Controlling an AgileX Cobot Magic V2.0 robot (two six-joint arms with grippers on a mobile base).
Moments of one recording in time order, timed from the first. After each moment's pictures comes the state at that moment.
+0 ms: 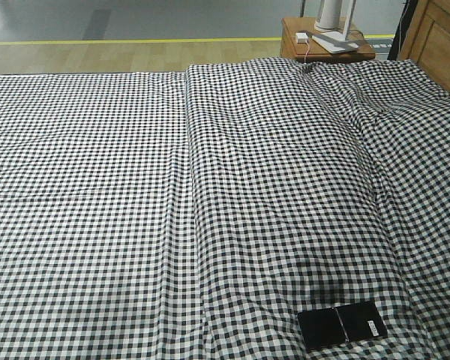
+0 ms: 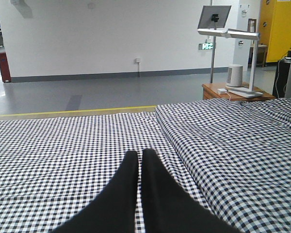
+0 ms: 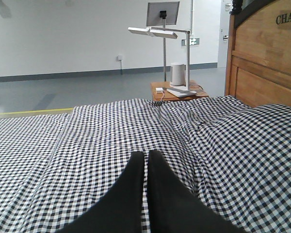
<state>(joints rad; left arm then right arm) -0.03 -0.02 0.03 -0.03 0.07 0.04 -0.04 -0.01 0.03 -0.06 0.09 0.10</state>
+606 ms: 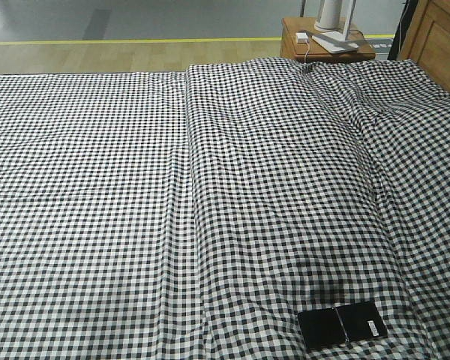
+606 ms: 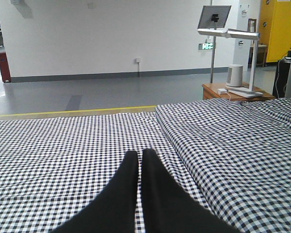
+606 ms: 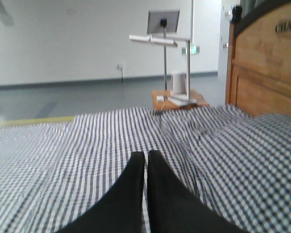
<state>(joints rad) -0.03 -0.02 0.03 -0.03 0.07 0.04 -0.04 -0.01 0.03 -0.06 0.02 0.10</state>
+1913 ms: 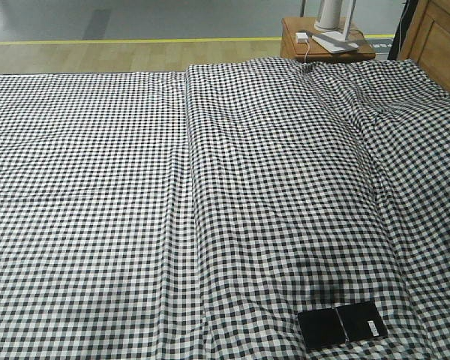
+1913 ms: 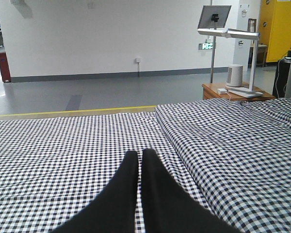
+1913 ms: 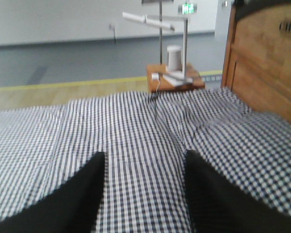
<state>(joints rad) -0.03 -0.02 0.03 -0.03 0.07 0.04 -0.04 0.76 -0.85 -0.06 0.39 0.09</state>
